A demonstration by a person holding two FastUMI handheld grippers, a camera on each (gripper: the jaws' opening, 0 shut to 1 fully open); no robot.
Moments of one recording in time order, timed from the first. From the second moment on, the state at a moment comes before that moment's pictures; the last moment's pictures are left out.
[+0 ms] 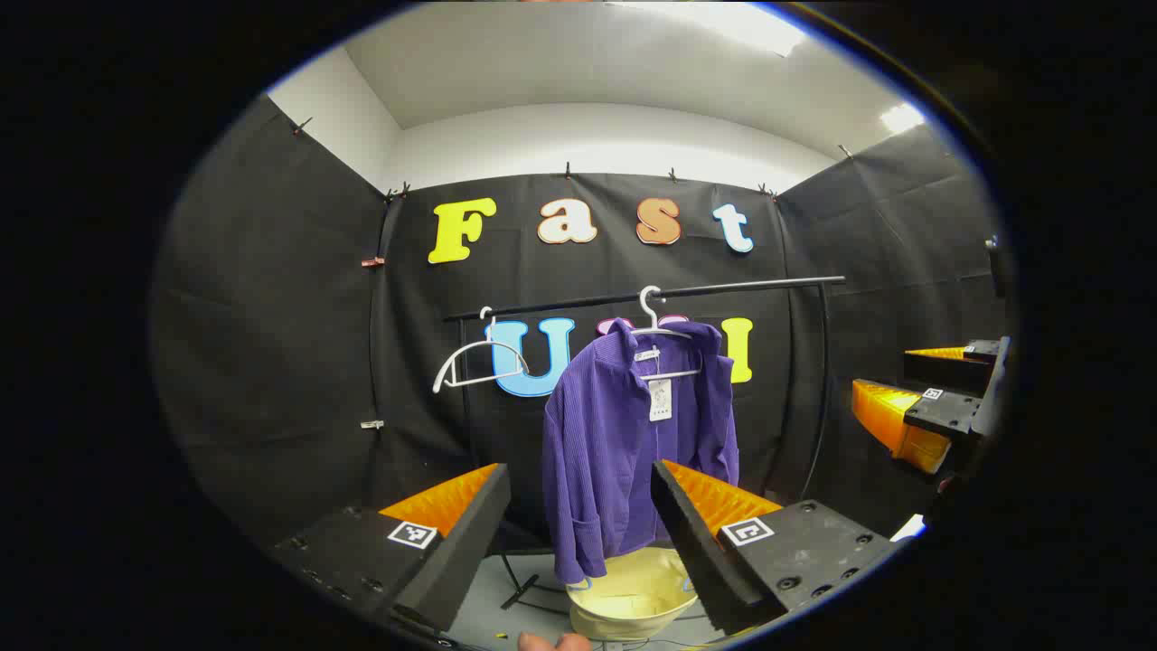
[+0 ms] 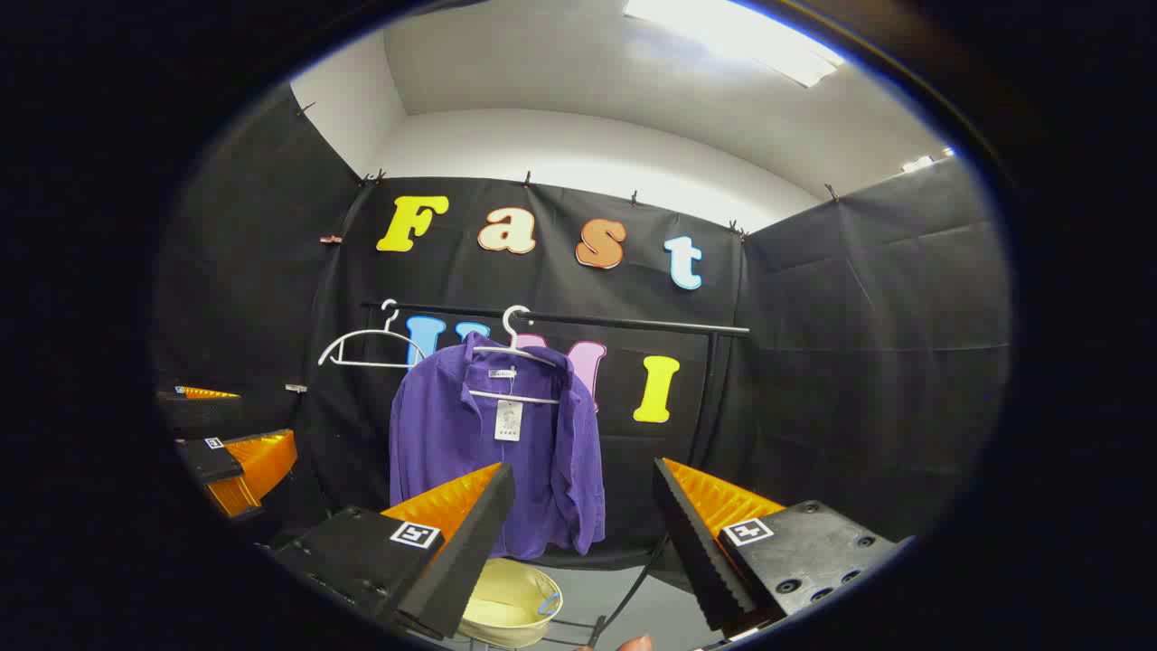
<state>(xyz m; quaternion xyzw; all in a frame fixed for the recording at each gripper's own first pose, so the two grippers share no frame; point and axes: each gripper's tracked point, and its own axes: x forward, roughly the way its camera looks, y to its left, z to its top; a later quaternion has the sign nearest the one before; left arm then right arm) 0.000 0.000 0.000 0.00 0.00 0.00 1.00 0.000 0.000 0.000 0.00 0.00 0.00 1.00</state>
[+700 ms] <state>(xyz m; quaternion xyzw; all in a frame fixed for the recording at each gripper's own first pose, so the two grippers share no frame) -0.009 0.005 -0.005 0.01 0.00 0.01 1.00 -0.012 -0.001 -0.004 0.01 0.01 0.00 1.00</state>
